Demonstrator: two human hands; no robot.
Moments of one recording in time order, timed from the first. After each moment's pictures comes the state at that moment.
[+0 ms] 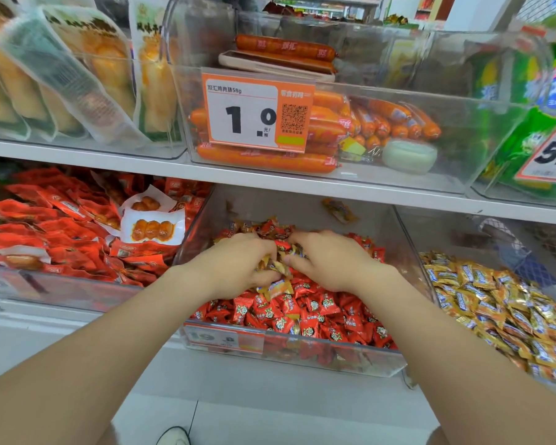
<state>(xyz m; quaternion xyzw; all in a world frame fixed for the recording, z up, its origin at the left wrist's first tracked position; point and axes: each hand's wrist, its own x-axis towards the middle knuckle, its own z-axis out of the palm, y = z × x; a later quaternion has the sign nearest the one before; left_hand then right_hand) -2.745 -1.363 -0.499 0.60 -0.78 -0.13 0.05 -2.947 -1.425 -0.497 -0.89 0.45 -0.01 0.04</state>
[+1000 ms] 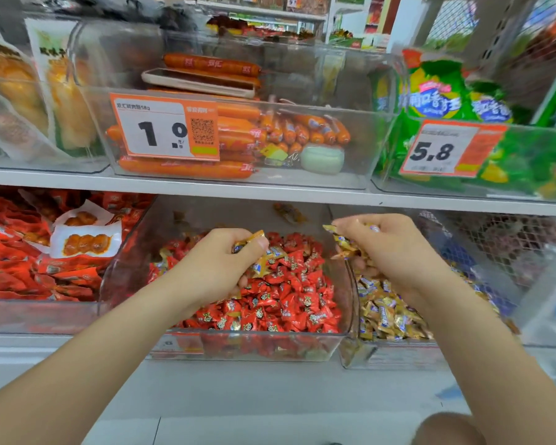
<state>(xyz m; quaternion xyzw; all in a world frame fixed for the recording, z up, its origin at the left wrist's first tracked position) -2.824 -1.329 -0.462 0.58 -0.61 -0.41 0.35 -3.086 -1.365 -0.434 -0.59 0.57 -0.40 0.42</state>
